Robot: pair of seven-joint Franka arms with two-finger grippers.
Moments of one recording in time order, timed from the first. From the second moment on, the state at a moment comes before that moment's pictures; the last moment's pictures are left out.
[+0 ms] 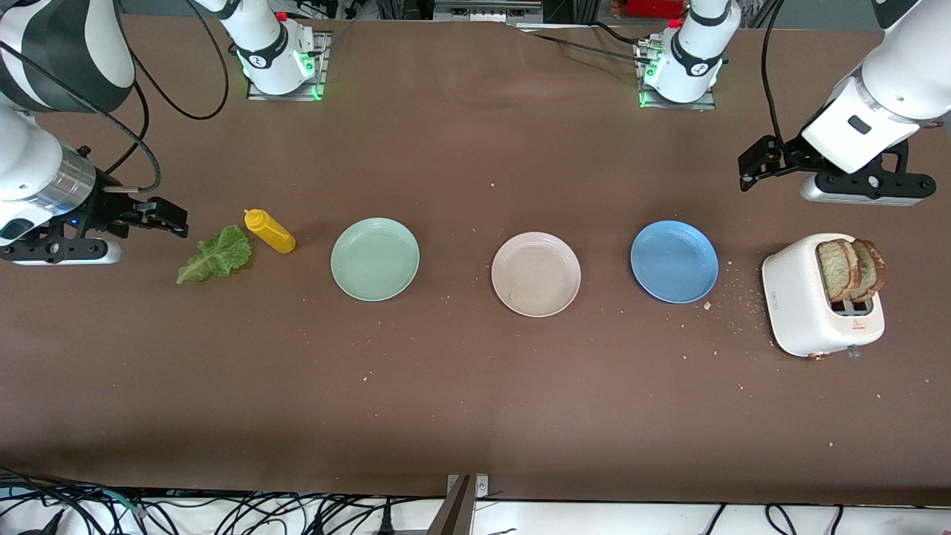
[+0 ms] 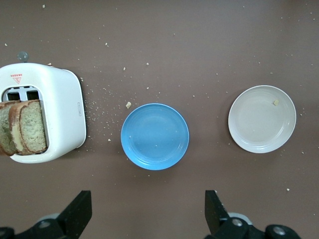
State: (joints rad) left arm 0.03 0.00 -0.20 -1.63 0.00 1.61 -0.12; right arm 0.18 0.15 -0.12 -1.63 0.00 1.75 0.03
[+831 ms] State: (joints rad) left arm 0.03 0.00 -0.20 -1.63 0.00 1.61 -0.12; right arm 0.18 0.15 -0.12 -1.63 0.00 1.75 0.03
